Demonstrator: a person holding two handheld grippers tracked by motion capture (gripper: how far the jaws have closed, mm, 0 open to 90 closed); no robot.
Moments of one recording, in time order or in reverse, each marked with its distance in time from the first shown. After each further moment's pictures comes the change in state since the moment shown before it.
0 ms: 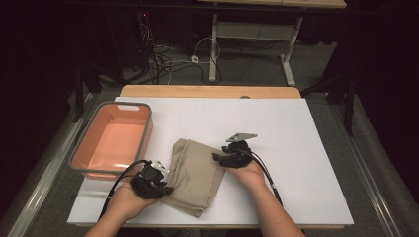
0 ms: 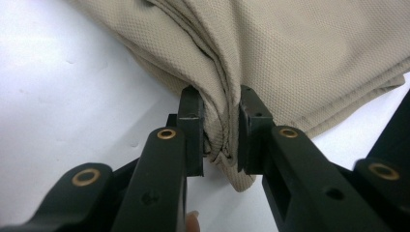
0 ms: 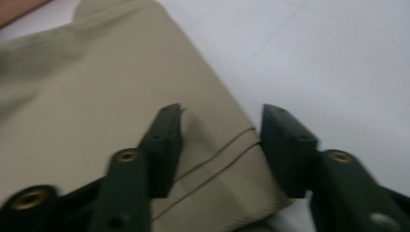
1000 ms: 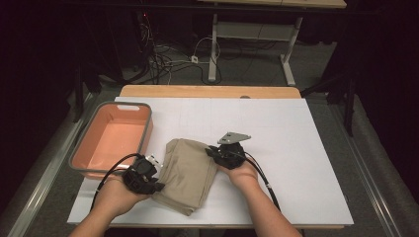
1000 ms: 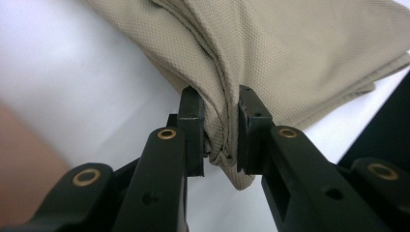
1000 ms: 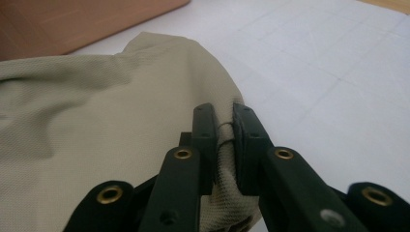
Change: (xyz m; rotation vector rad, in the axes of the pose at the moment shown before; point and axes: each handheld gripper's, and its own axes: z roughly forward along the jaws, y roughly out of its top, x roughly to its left) left arm 0.007 0.000 -0.034 0.074 0.051 -0.021; right arm 0.032 0.018 -0.006 -0.115 0.037 -0.129
